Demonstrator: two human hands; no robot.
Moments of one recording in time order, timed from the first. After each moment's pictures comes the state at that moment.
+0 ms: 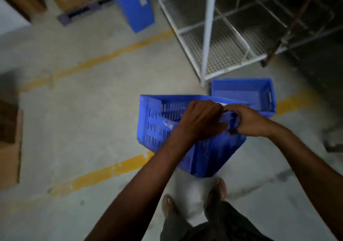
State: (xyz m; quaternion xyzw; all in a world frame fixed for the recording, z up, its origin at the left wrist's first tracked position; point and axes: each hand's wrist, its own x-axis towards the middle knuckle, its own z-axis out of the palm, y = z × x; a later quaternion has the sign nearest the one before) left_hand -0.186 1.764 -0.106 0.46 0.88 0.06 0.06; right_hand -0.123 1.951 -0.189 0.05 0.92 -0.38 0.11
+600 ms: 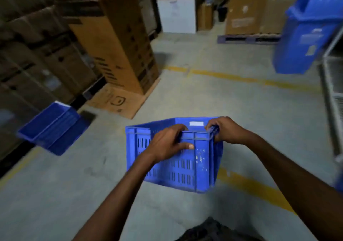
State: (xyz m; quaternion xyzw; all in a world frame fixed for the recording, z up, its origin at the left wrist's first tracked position) left_hand -0.011 1.104 -0.062 0.01 0.97 0.24 0.02; right_hand -0.171 1.325 -0.121 -0.38 0.85 -0.31 0.18
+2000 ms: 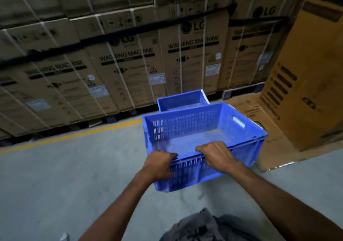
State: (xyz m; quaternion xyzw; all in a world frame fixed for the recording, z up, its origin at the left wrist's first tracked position) left_hand 0.156 0.175 -0.142 -0.41 0.90 0.06 0.11; right_hand -0.081 0.214 -0.161 -0.79 0.61 0.04 0.05
